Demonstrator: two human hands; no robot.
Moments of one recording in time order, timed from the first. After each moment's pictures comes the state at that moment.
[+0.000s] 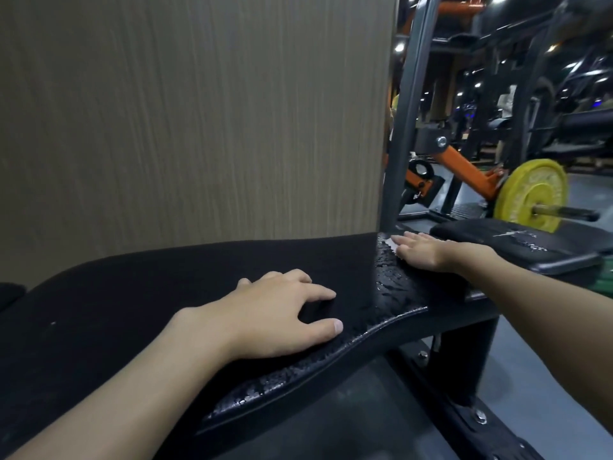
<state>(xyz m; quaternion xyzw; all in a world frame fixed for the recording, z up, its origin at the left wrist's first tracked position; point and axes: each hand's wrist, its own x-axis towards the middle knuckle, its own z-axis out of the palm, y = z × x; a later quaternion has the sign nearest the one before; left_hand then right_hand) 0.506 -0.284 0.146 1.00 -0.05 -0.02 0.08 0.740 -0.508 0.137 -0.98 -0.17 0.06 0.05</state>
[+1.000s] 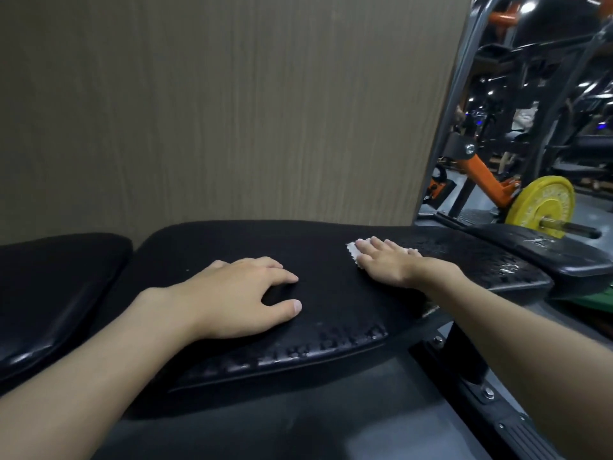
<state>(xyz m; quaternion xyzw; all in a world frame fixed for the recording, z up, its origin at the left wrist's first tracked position) 0.401 -0.148 0.142 1.00 -0.03 0.02 0.07 0.601 -0.356 0.128 -0.98 -0.21 0.05 0.03</state>
